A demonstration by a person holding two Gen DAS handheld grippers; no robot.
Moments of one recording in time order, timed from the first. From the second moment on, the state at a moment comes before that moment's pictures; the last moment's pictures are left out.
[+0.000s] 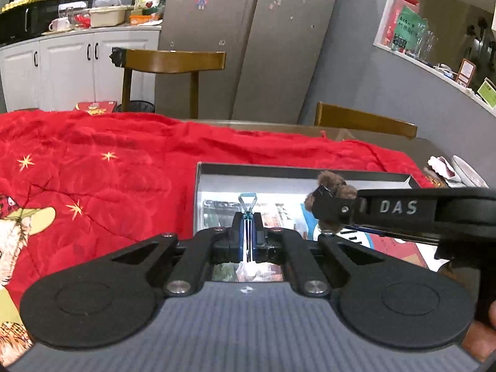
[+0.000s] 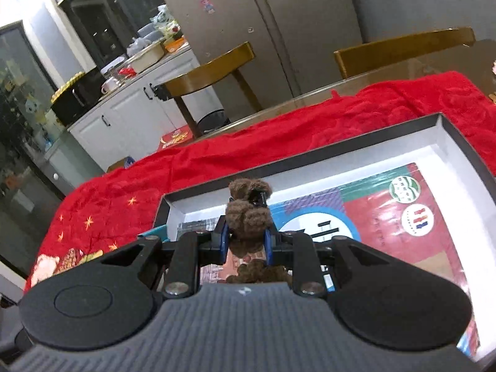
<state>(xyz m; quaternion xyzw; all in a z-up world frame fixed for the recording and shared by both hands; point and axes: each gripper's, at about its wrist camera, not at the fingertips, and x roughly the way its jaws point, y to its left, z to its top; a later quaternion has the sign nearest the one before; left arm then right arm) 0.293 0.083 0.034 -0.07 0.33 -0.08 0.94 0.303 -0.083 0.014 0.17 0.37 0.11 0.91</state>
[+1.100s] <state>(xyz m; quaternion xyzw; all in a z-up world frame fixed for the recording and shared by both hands) 0.305 0.077 0.009 -0.05 0.35 -0.07 0.93 0.311 -0.092 0.003 0.17 0.39 0.11 0.90</state>
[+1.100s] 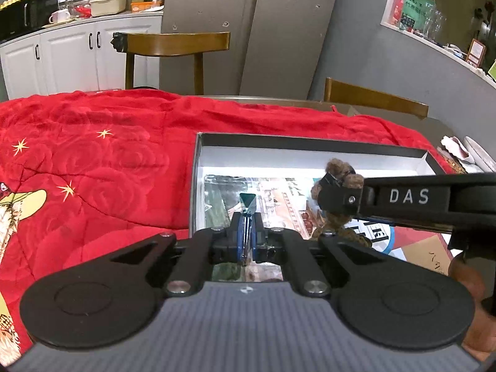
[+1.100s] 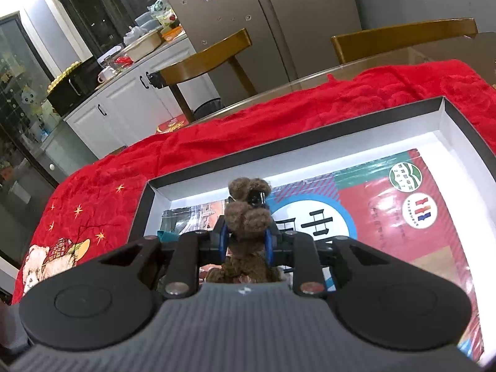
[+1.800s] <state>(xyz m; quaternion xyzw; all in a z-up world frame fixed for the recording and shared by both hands) 0.299 0.106 0.051 -0.12 0.34 -0.11 0.93 0.289 -0.103 0.046 0.20 0.33 0.14 0.91</state>
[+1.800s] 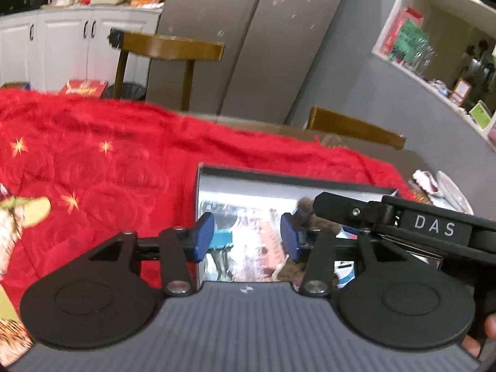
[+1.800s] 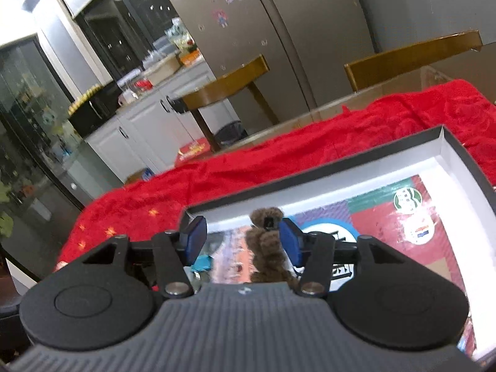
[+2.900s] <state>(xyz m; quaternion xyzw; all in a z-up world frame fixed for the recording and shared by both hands) 0.018 0.082 0.102 0.01 0.17 -0.10 0.98 0.095 -0.134 0.061 0.13 0.20 0.07 0.97</state>
